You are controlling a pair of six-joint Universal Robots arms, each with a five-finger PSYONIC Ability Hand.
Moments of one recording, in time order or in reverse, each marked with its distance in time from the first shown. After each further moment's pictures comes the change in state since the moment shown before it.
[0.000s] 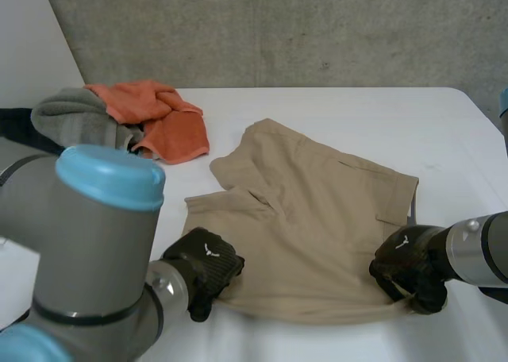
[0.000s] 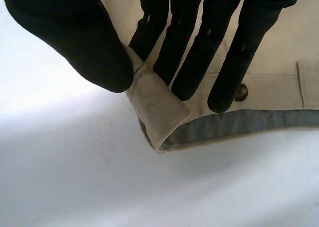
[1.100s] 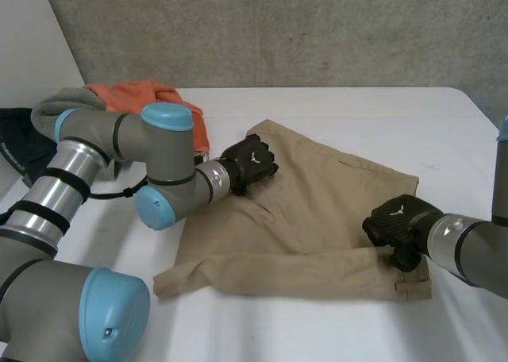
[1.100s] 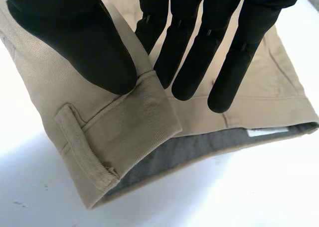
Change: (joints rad) left arm 0.211 -1.053 1.511 -0.108 0.437 0.513; right arm -0.008 -0.010 0.147 -0.494 0.004 0.214; left_hand -0.386 -0.451 -0.455 -0.461 -0.441; right_hand 0.014 0.000 0.000 0.000 0.006
